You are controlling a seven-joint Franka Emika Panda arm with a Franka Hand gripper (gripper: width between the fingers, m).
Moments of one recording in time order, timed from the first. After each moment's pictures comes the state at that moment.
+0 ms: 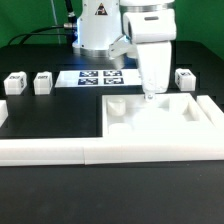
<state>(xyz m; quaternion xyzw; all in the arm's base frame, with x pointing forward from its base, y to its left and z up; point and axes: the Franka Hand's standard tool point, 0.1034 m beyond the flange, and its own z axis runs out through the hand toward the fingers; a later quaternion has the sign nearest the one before) 0.494 0.068 0.020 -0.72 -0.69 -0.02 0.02</state>
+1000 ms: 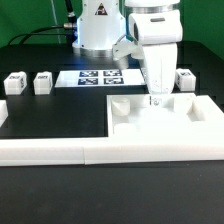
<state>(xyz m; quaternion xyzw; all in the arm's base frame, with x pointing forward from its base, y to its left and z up) 0.493 0.069 0.020 -0.72 -0.70 -0.02 0.02</state>
